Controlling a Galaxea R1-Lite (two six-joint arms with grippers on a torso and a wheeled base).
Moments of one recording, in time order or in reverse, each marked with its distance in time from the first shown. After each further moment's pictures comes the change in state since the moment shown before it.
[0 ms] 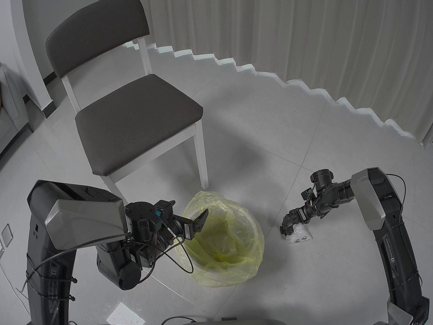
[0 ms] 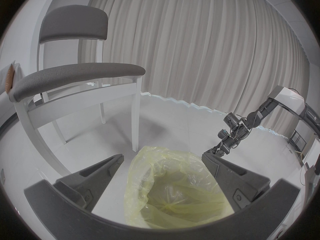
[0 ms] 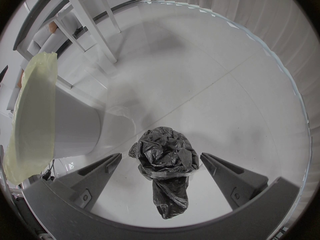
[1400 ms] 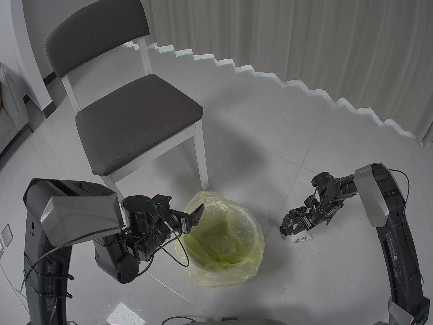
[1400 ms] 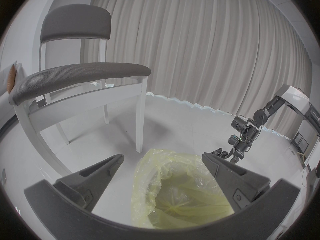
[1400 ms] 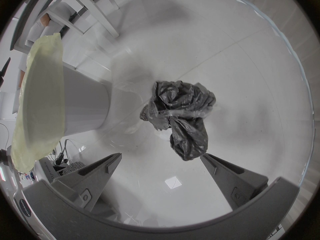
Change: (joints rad) left arm 0.031 -0.015 -0.043 0.064 -0.002 0.000; right arm -0.007 -0.040 0.000 0.293 -0.017 -0.009
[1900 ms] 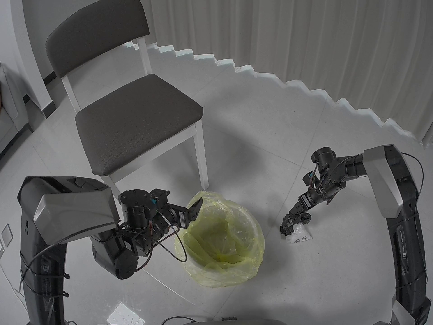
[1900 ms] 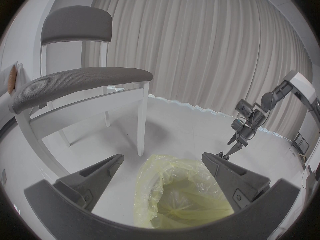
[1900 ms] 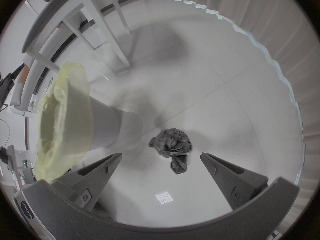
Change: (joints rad) left arm 0.012 -0.031 -0.021 0.036 -0.002 -0.001; right arm 0.053 -0.187 0.049 -0.033 -0.029 0.001
